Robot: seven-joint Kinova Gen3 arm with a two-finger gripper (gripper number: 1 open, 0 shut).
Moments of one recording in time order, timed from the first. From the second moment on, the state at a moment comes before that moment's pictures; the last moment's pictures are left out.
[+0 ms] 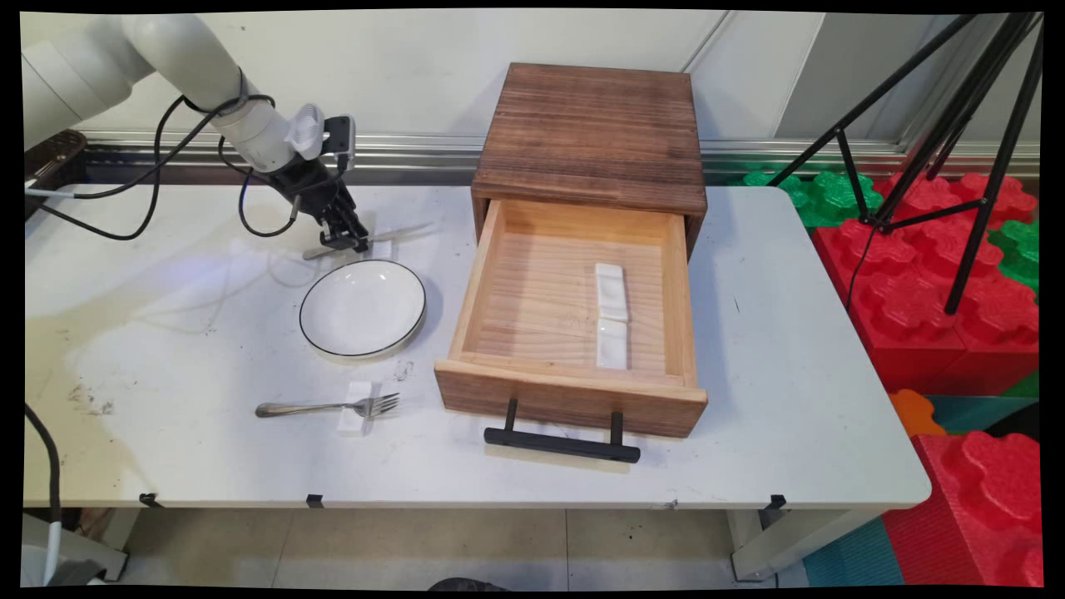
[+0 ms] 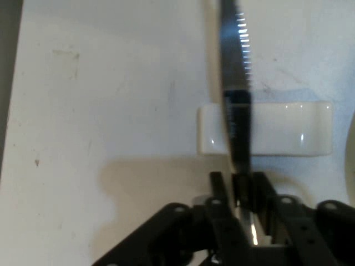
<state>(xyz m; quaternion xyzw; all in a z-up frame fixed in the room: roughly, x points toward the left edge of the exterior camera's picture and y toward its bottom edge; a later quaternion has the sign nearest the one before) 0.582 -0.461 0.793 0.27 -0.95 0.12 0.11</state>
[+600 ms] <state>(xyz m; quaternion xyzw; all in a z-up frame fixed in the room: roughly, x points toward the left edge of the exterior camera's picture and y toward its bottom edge) 0.590 -0.455 0.797 0.28 -0.95 0.12 0.11</state>
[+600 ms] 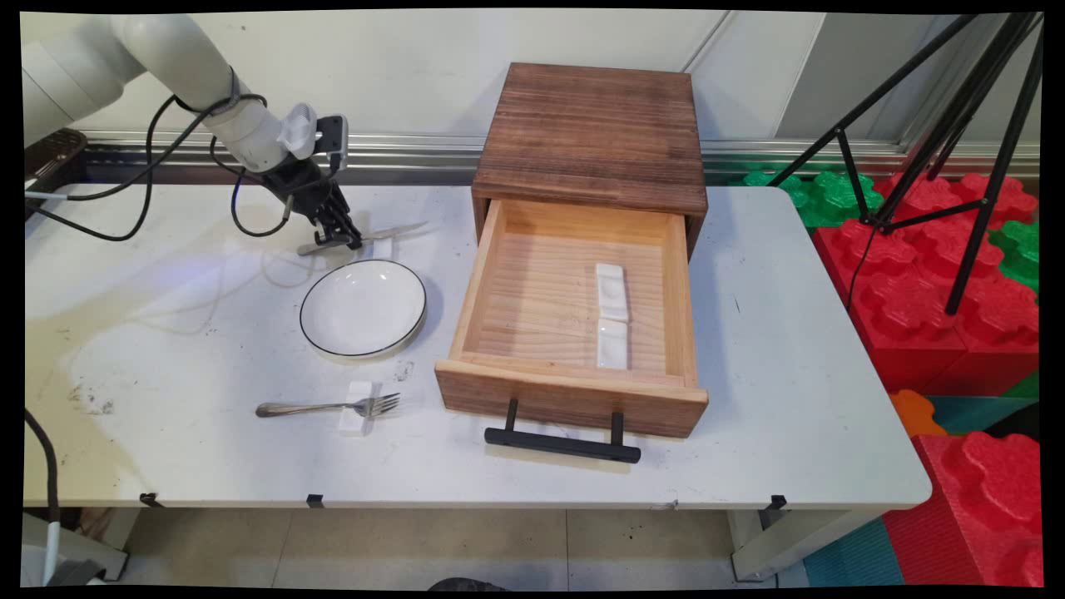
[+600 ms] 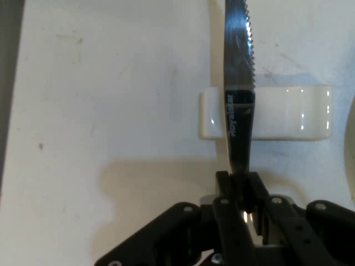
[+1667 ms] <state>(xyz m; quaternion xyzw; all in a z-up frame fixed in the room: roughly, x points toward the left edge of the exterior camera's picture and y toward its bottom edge) 0.570 -0.395 0.904 0.23 -0.95 0.14 0.17</state>
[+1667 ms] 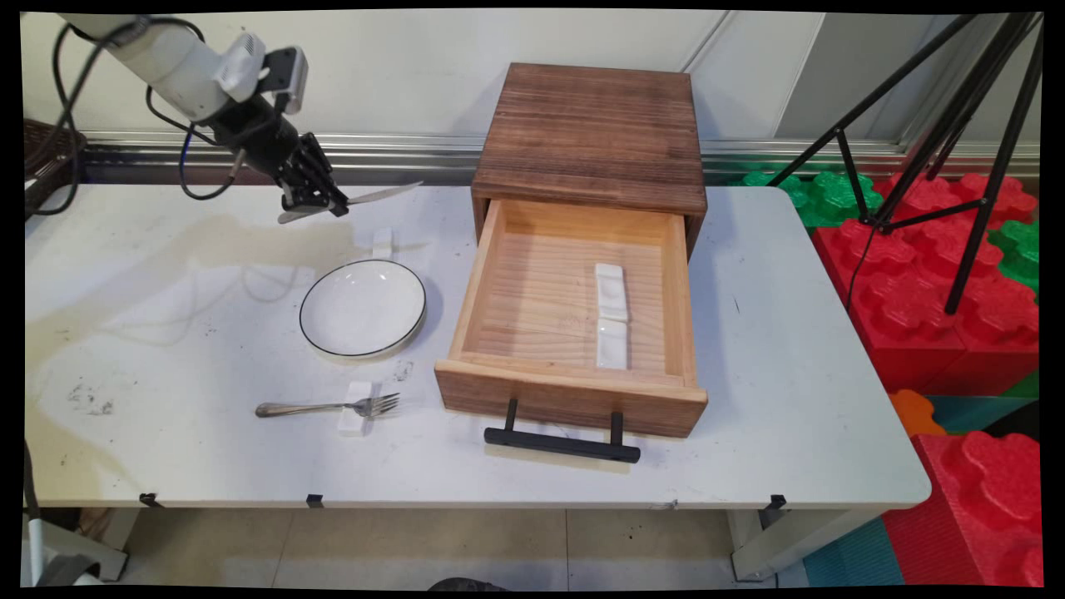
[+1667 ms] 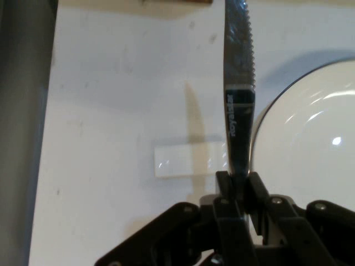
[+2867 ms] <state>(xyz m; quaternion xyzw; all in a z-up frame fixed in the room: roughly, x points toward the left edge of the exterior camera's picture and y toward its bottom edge) 0.417 -0.369 0.977 0.16 -0.93 0.15 0.29</state>
